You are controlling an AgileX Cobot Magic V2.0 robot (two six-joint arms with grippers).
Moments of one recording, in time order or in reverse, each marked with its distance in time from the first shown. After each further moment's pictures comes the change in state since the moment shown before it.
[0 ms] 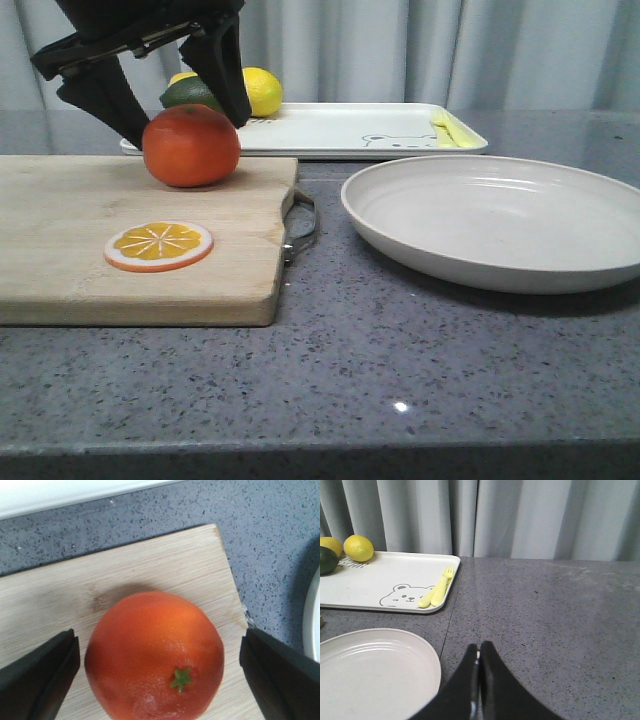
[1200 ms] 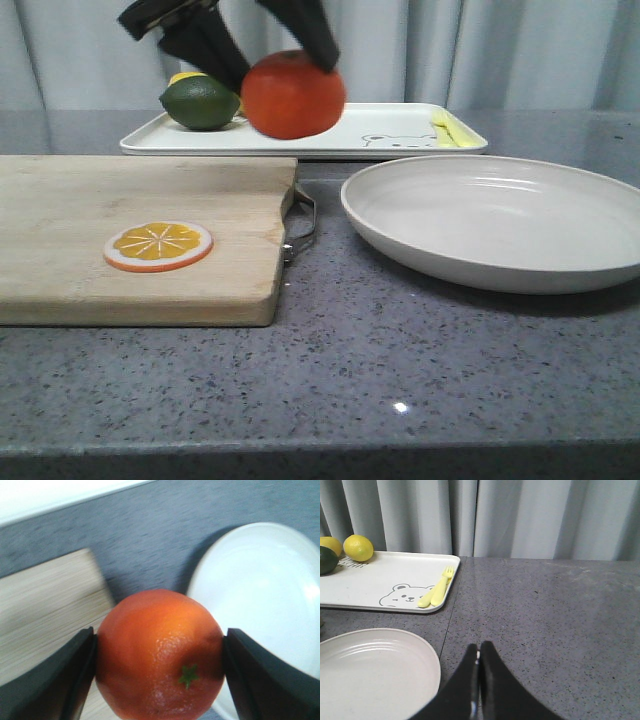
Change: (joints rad) left arm -0.143 0.000 -0.112 -0.119 0.007 0.045; right arm 0.000 0.000 0.000 0.000 0.000 0.000
